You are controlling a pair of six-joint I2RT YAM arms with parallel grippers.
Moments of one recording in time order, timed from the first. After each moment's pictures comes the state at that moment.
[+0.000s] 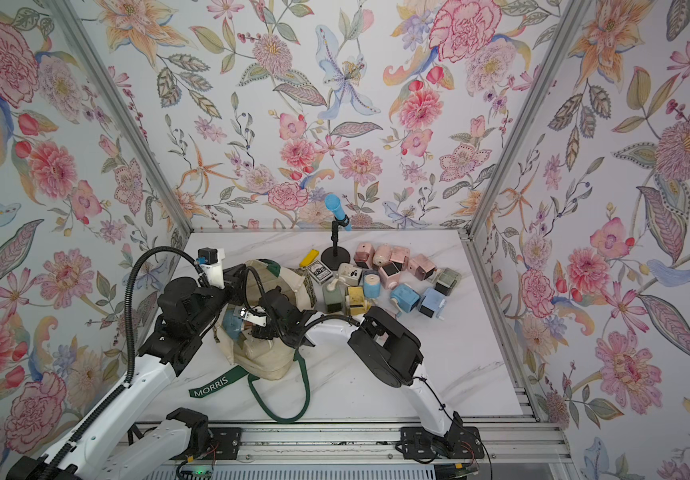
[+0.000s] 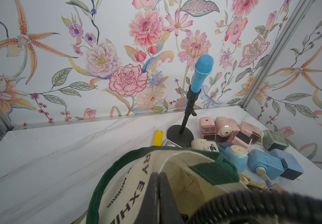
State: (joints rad) left arm -0.29 0.93 0.71 0.08 0.07 -0.14; right arm 1.05 2.20 1.51 0.13 0.05 -0.57
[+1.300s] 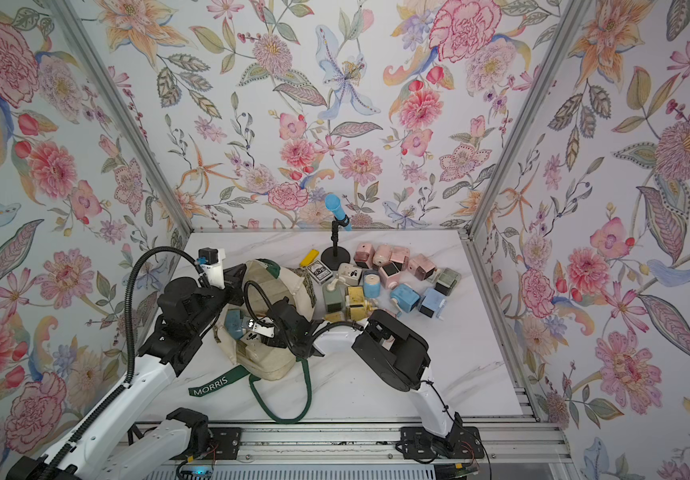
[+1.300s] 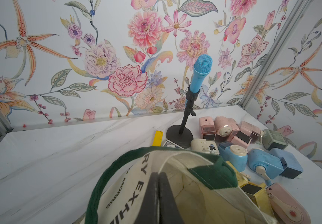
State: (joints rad) left arm -0.29 0.93 0.71 0.08 0.08 -0.13; right arm 1.07 2.07 1.26 0.25 0.01 -0.52
